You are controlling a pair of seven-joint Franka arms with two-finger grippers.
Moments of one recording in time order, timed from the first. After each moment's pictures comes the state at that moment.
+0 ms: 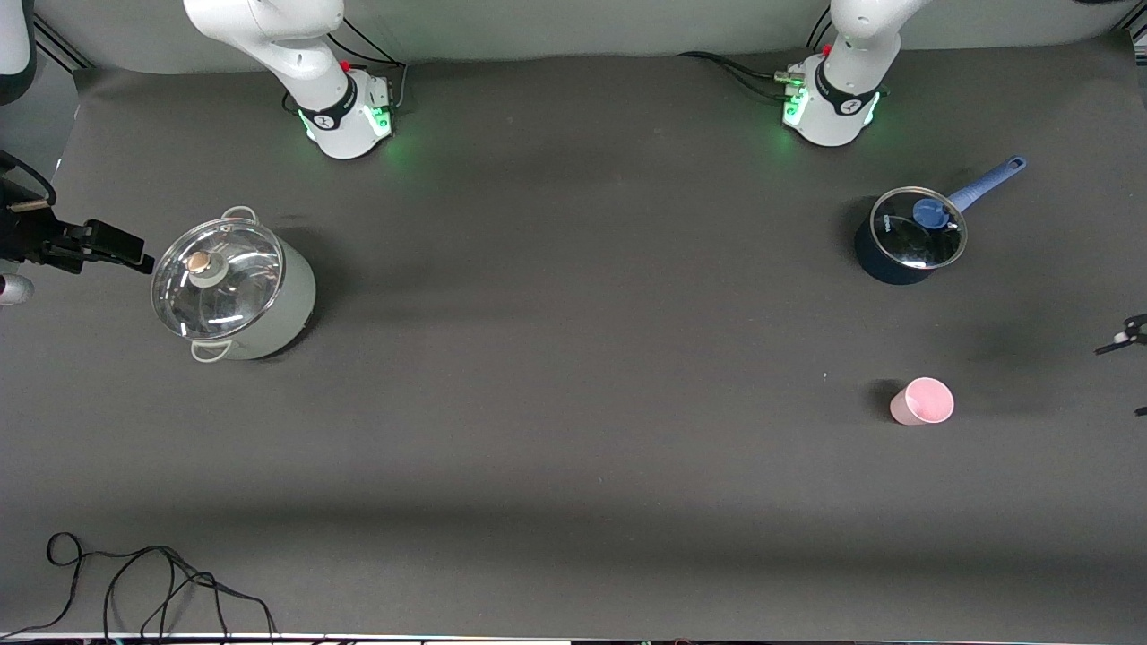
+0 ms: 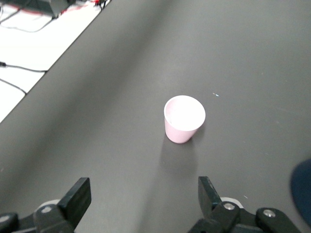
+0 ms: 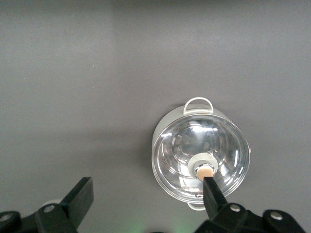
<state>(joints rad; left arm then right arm) 0.66 0.64 -0.12 -1.39 -0.63 1.76 2.00 0.02 0.00 -0.10 -1.63 0.01 1.55 -0.02</state>
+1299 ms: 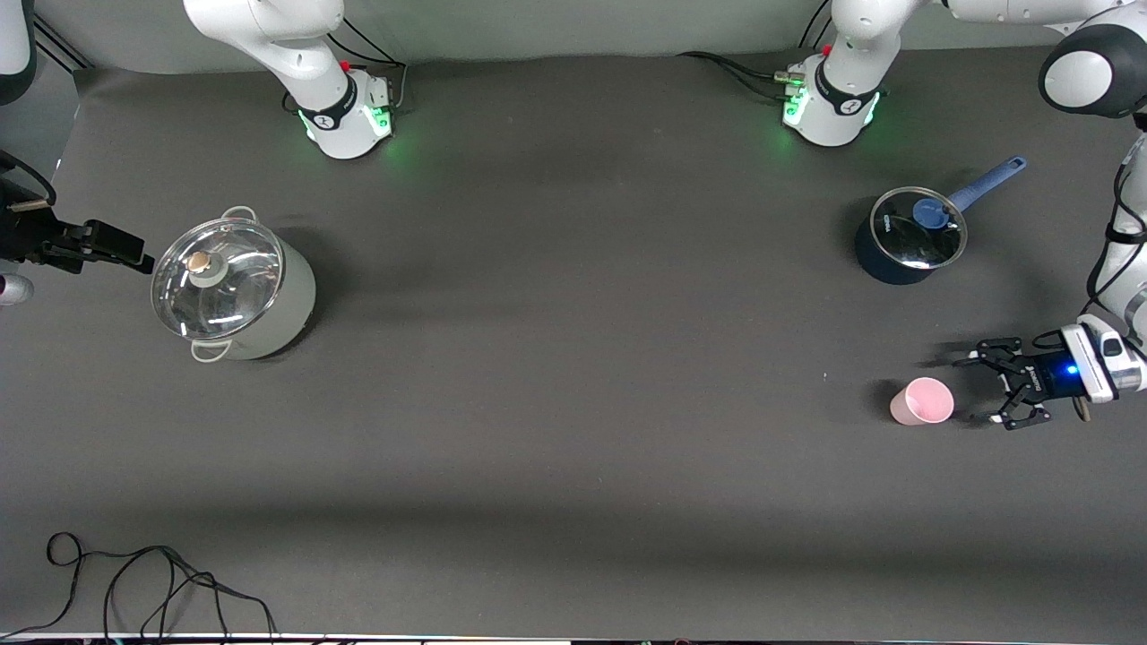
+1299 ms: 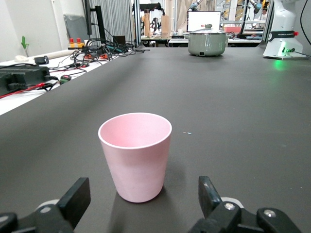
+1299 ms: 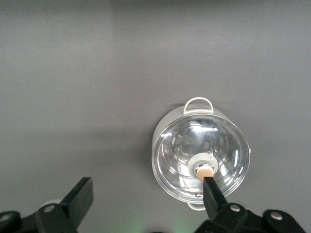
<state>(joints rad) 0.68 1.02 -0.14 -1.36 -0.93 1.55 2.46 0.02 0.00 -0.10 -1.63 0.01 1.55 -0.02</state>
